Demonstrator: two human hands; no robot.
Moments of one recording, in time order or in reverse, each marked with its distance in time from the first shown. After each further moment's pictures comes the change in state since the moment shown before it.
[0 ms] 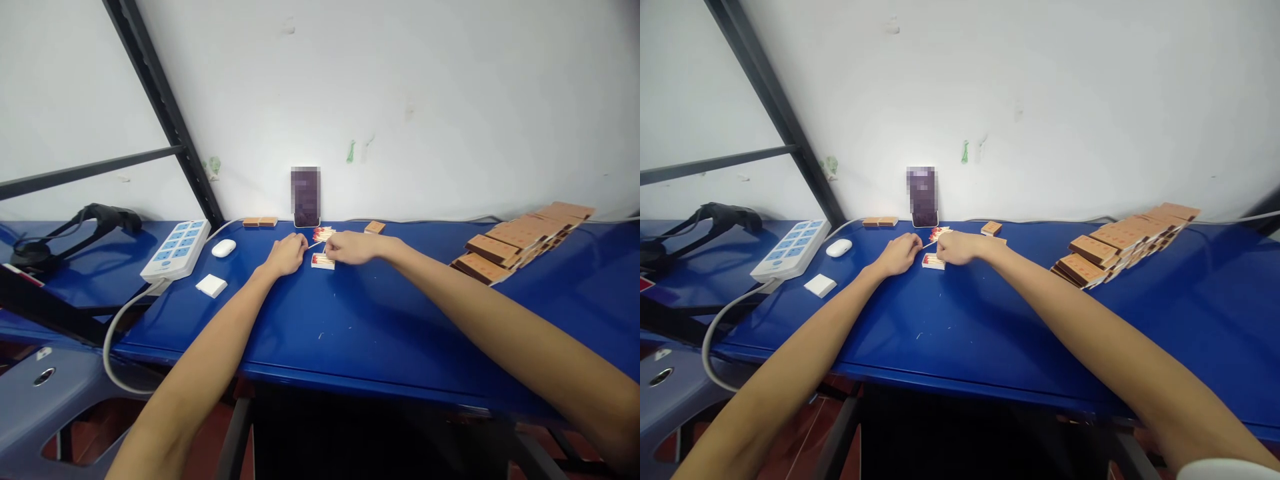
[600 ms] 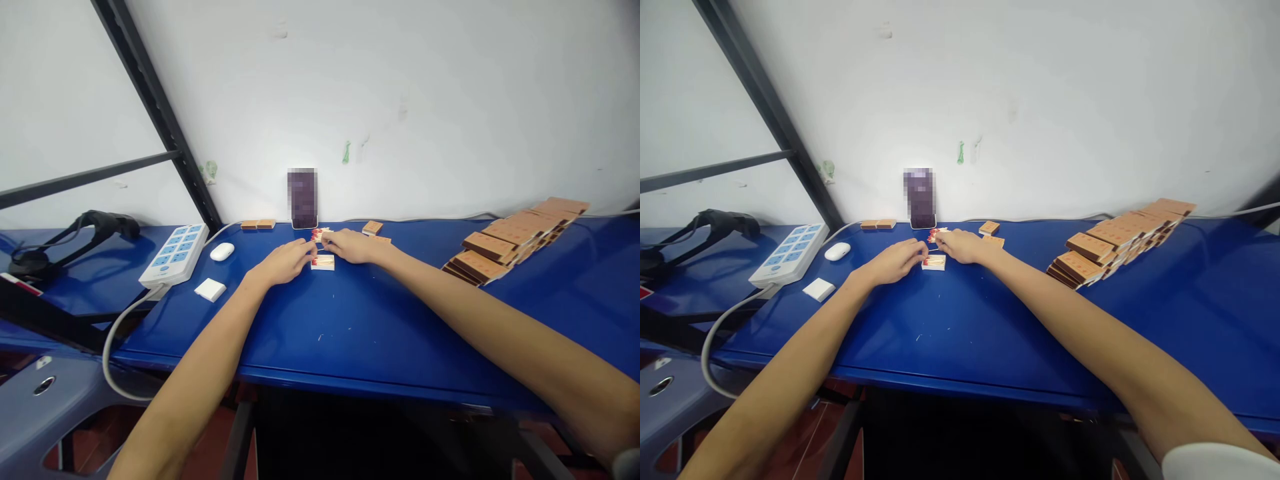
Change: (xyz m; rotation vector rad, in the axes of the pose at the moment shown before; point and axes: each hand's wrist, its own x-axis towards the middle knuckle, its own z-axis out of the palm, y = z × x) left_hand -0.017 0.008 -0.021 0.005 -0.092 0.359; right_hand 0.024 0.037 0.032 -0.122 0.263 -0.073
